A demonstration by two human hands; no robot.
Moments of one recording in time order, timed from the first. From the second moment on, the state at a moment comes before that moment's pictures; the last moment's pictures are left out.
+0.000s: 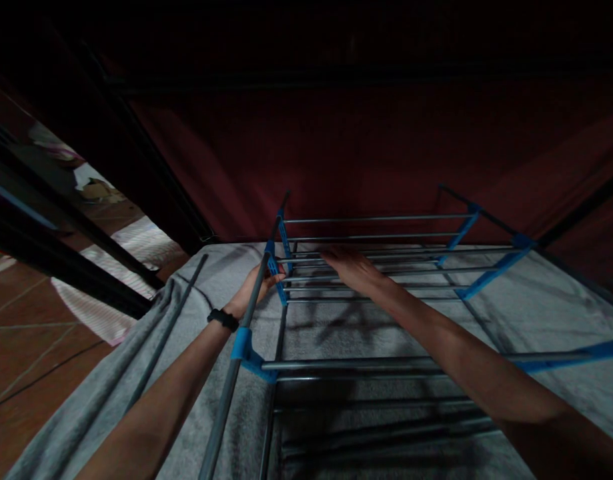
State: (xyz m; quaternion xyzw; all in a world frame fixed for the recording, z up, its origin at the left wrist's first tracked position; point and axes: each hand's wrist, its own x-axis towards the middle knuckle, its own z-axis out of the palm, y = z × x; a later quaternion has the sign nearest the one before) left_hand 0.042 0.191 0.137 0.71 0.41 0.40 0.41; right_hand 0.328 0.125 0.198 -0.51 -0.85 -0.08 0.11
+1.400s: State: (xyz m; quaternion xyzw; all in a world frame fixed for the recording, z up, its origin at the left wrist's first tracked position) left_hand 0.042 0.191 0.134 0.74 0.41 0.40 0.35; right_hand 0.326 0.119 0.219 -0.50 -0.85 -0.07 0.15
